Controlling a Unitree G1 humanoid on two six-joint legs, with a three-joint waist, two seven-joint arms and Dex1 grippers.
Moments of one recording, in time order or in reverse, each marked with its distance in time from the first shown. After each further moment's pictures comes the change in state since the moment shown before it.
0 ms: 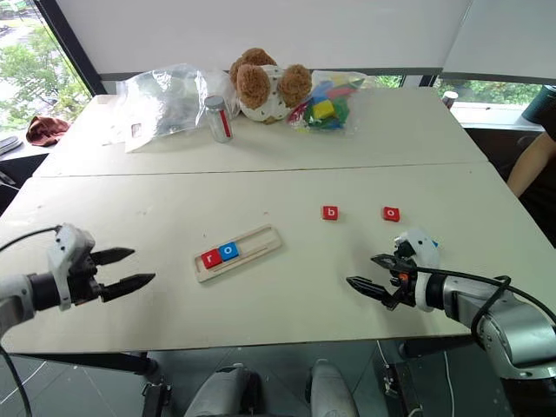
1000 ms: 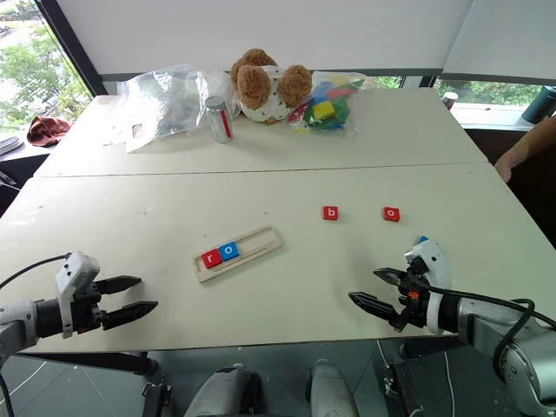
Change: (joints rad) left arm 0.188 -0.061 0.009 -0.001 -0.036 0.056 -0.009; right arm 0.209 0.020 -0.124 -0.135 0.066 0.005 -0.004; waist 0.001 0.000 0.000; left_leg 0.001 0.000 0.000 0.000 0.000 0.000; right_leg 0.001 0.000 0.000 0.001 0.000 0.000
